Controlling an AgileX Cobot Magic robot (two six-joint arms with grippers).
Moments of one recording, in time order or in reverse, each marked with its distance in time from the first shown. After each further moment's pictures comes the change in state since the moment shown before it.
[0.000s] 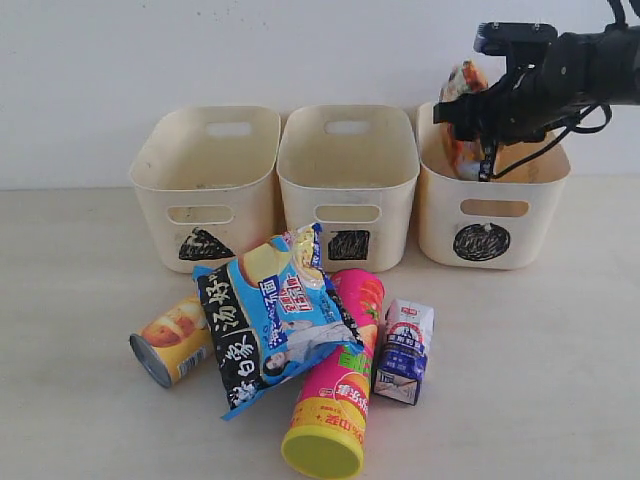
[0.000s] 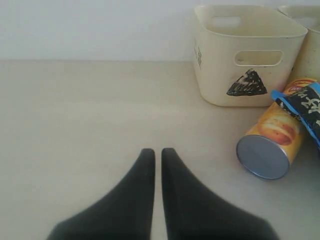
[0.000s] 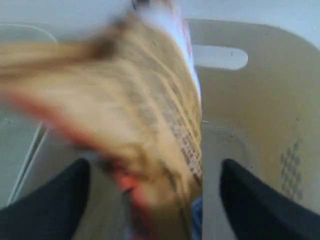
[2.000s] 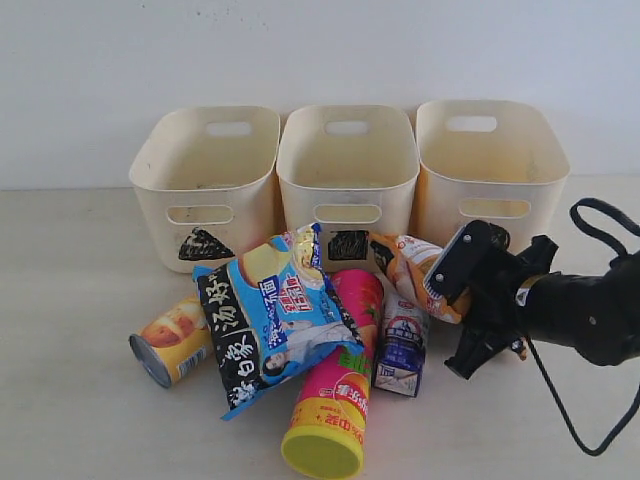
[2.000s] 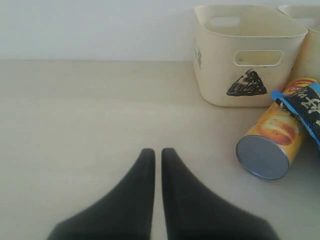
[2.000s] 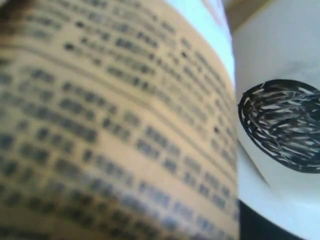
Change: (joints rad) left arm 0.000 0.000 0.000 0.000 0.000 0.000; right arm 0.176 -0.205 0.957 -0.023 -0.681 -0.752
